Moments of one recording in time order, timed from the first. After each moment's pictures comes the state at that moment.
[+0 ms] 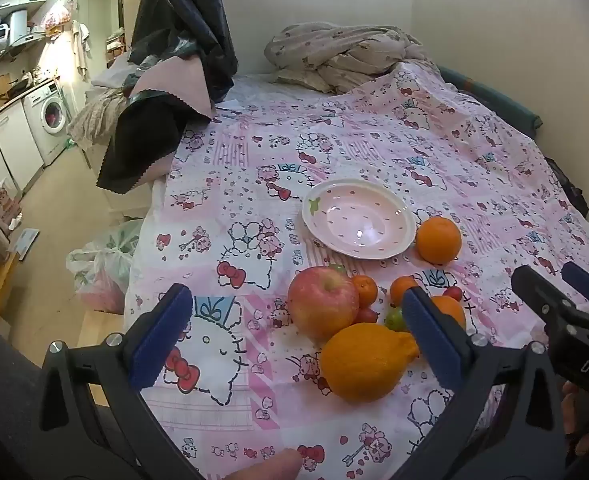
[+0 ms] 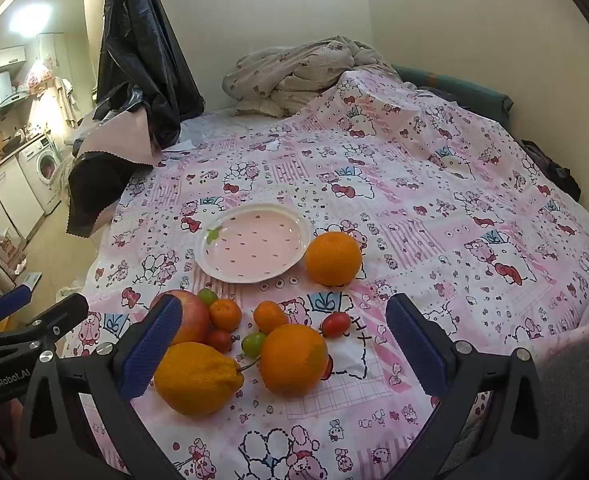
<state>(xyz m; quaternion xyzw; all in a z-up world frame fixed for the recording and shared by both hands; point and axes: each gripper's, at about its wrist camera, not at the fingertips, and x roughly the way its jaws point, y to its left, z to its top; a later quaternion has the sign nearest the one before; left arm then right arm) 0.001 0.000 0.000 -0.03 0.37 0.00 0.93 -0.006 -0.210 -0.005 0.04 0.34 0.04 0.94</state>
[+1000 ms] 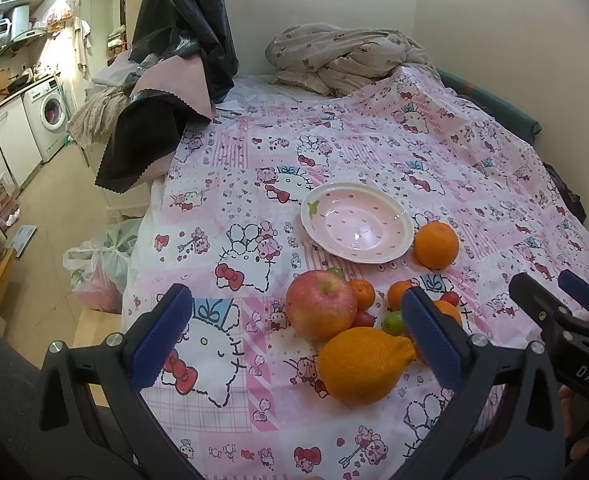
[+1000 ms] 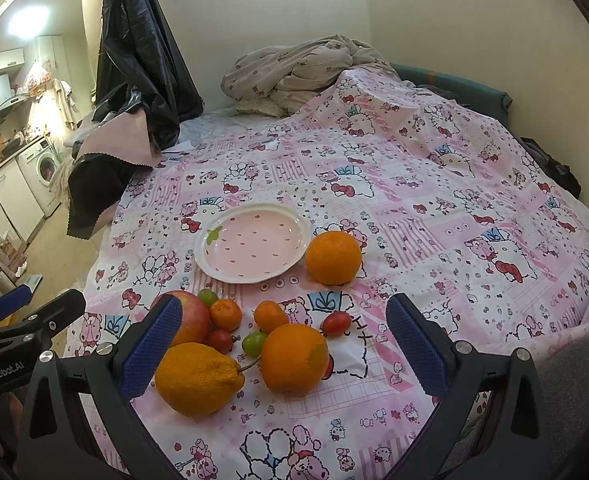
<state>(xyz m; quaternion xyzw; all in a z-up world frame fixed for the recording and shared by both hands) 0.002 0.004 0.004 -0.04 0.36 0.01 0.93 -0.007 -0.209 -0.006 0.05 0.34 0.04 0.94</state>
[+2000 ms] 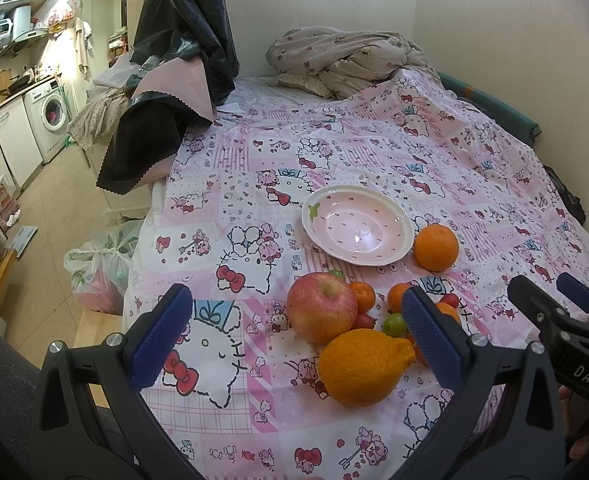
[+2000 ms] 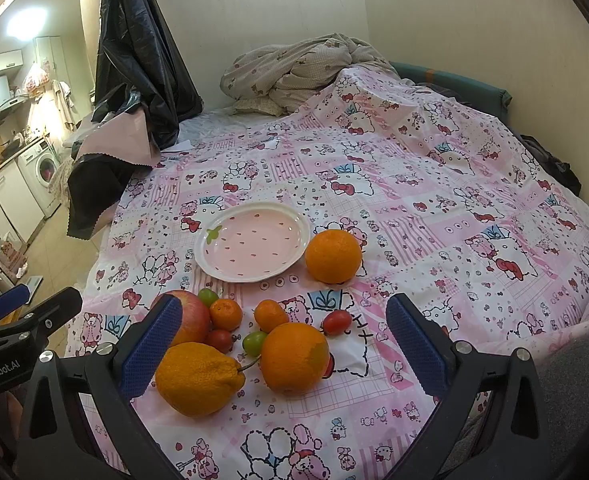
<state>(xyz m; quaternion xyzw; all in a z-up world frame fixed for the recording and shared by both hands) 0.001 0.005 0.005 -0.04 0.36 0.01 0.93 -0.006 -0.211 -0.008 0.05 0.34 0.04 0.94</state>
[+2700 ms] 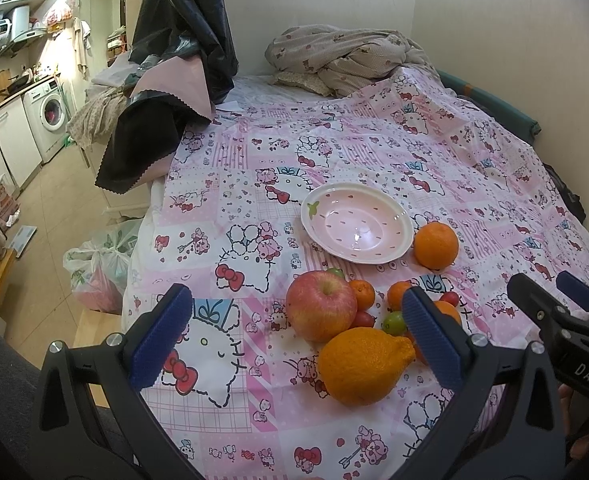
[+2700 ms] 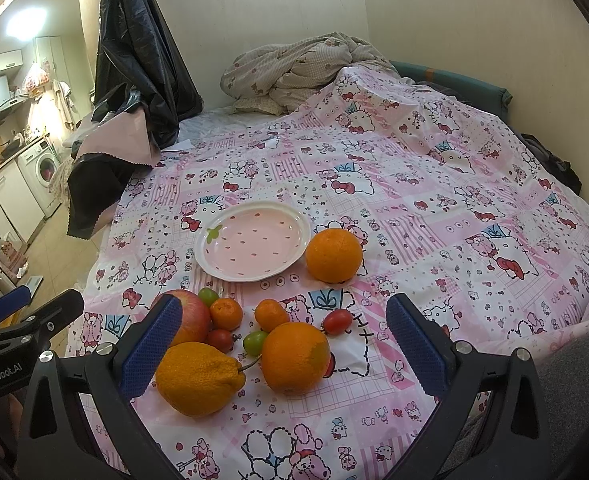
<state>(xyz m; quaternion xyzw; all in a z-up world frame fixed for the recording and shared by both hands) 0.001 0.004 0.004 -0.04 0.36 0.01 0.93 -0.006 -0.211 -0.008 0.05 0.34 0.04 0.94</state>
